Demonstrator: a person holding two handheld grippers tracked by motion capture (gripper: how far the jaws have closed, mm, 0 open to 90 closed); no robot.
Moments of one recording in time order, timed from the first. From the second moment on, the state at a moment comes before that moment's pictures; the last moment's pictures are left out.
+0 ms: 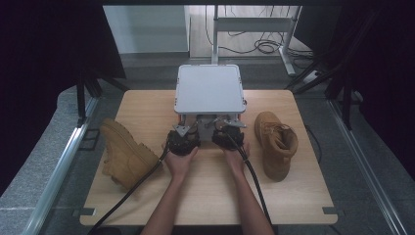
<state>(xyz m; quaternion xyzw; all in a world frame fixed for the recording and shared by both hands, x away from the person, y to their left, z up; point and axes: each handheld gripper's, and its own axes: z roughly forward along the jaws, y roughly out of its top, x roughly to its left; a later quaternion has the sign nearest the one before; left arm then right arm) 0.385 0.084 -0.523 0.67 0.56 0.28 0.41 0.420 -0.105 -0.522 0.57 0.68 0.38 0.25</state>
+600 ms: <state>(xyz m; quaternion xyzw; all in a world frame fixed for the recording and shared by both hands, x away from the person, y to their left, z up) 0.365 0.106 -0.517 0.65 0.57 0.25 0.43 0.389 -0.137 -0.509 0.56 0.67 0.41 0.26</state>
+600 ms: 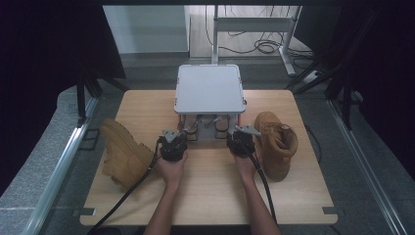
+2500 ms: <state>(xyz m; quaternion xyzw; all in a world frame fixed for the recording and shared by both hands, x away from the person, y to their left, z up) 0.395 0.083 -0.523 0.68 0.57 0.22 0.42 0.414 -0.114 -0.531 0.53 0.70 0.42 0.23</state>
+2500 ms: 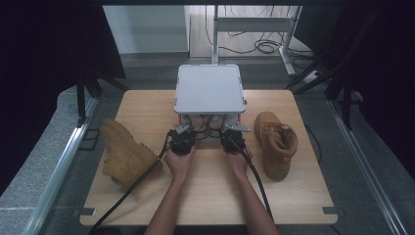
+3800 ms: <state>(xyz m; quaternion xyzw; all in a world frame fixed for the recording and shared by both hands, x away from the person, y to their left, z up) 0.288 0.133 -0.479 0.74 0.47 0.18 0.44 0.305 -0.155 -0.496 0.46 0.75 0.45 0.15</state>
